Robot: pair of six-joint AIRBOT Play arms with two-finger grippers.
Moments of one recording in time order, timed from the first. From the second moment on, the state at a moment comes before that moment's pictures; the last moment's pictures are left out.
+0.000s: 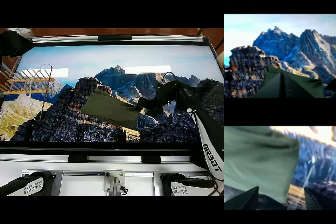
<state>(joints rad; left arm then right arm) 0.05 -1.22 1.78 0.98 -1.22 -1.40 0.13 -1.49 1.16 2.03 -1.16 -1.42</state>
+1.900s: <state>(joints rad) 0.00 -1.22 1.78 0.98 -1.42 -1.41 -0.47 -1.77 1.64 1.88 -0.97 -0.99</state>
